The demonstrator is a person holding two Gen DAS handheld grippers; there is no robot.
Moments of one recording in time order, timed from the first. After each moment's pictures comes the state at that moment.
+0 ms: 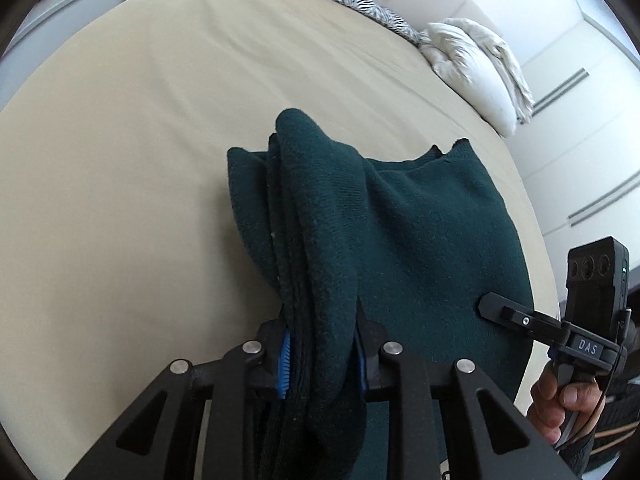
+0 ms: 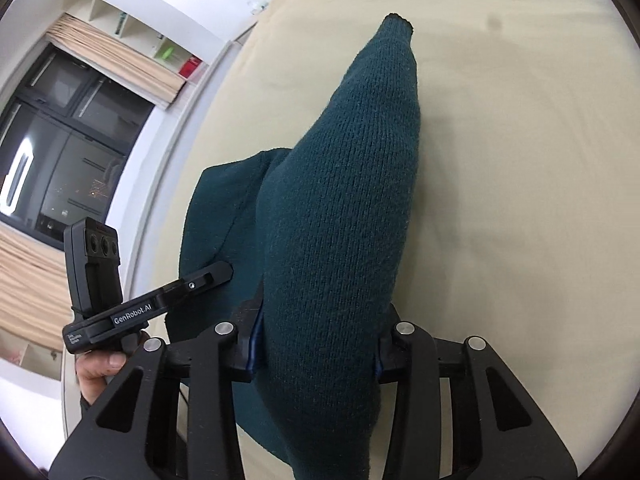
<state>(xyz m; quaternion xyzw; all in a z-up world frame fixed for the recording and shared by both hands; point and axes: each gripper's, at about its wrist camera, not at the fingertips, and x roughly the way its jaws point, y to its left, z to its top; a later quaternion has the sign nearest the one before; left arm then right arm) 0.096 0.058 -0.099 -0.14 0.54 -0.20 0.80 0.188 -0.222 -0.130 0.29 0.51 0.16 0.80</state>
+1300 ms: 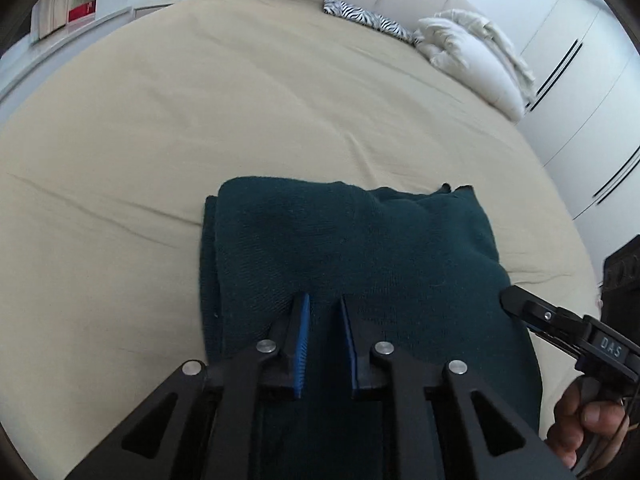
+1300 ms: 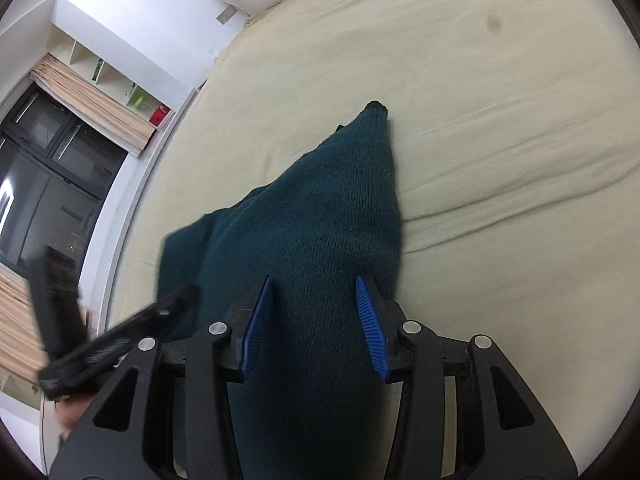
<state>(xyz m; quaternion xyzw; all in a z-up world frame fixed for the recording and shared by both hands) 0.044 0.012 -0.150 -0.09 0.49 -0.17 0.85 0.109 -0.257 -0.194 0.31 0.45 0.07 0.83</state>
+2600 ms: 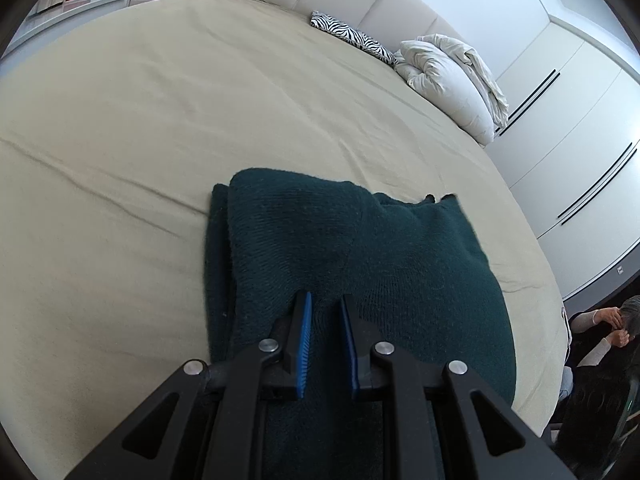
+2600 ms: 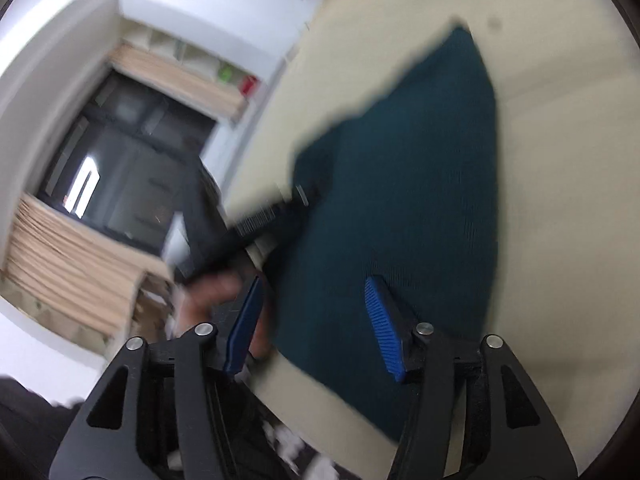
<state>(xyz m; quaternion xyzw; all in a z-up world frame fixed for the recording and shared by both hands) 0.034 0.042 -0.164 -0.15 0.47 -0.22 0.84 0.023 -0.199 -0.196 0.35 0.45 0.24 0.79</state>
